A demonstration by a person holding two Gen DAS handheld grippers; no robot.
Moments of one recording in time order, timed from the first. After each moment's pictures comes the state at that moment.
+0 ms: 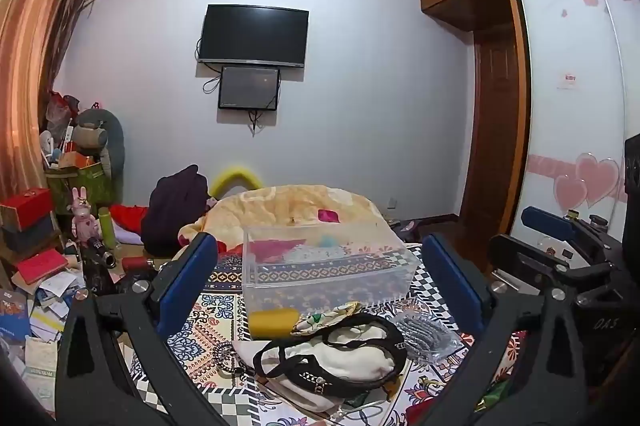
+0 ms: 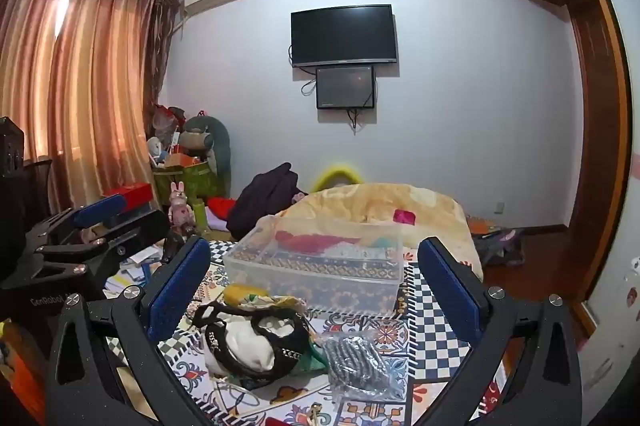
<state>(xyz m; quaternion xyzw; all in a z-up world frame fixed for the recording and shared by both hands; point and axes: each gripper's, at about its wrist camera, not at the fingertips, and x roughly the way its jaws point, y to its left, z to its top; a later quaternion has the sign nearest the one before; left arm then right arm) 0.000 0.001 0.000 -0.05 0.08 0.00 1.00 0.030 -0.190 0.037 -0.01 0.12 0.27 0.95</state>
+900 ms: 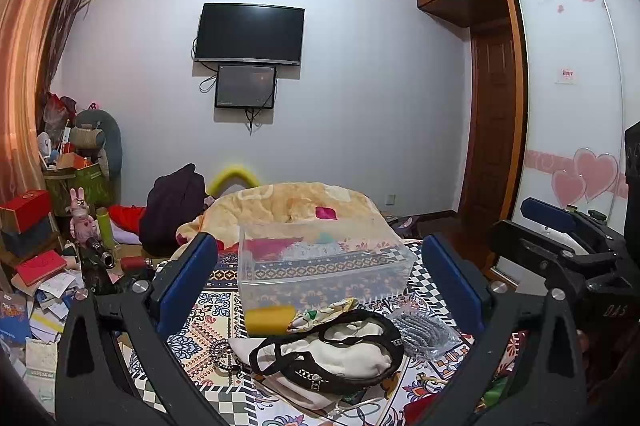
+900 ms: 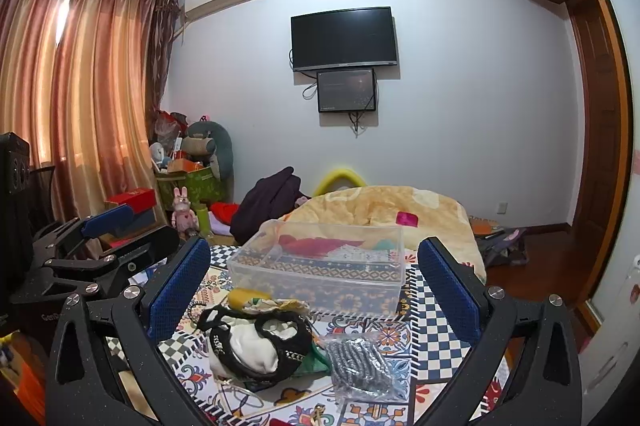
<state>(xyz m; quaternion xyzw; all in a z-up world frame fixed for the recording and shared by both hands) 0.000 -0.003 -0.004 -0.03 0.09 0.00 1.00 0.028 -0.194 0.039 0.00 0.11 0.28 0.95</state>
